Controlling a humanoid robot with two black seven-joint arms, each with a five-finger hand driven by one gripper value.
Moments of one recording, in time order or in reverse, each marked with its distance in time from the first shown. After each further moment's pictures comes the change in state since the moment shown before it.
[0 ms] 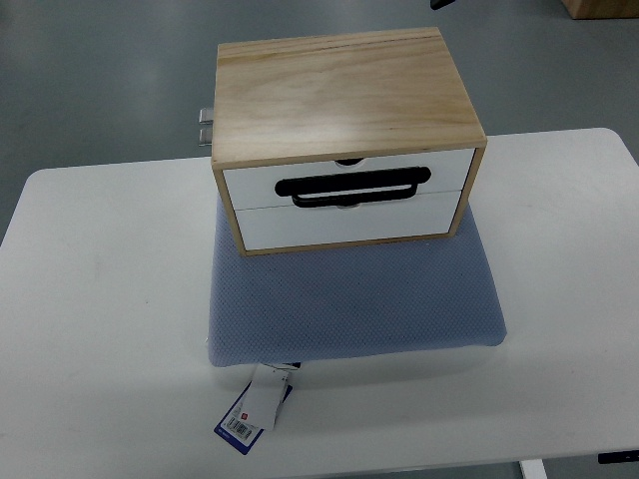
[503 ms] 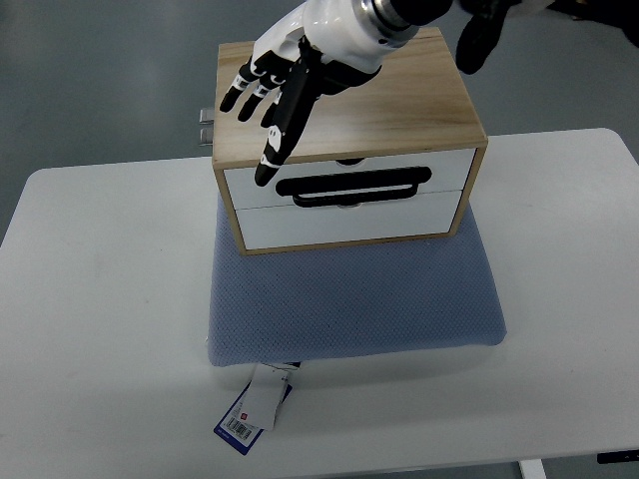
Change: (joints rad) left arm 0.000 0.000 -0.003 0.008 -0.003 0.000 0.000; right arm 0.208 0.347 -0.203 0.248 0.488 -0.262 -0.085
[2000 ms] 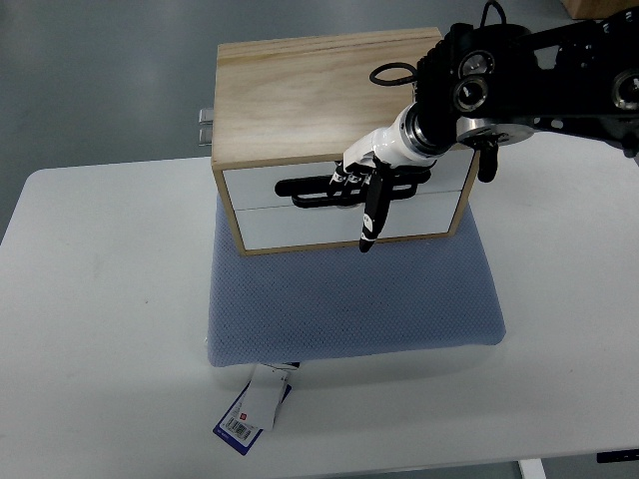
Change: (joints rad) left arm -0.001 0.000 0.000 0.006 -0.001 0.002 0.000; right arm -0.249 -0.059 -0.136 -0.010 -0.369 0.121 0.000
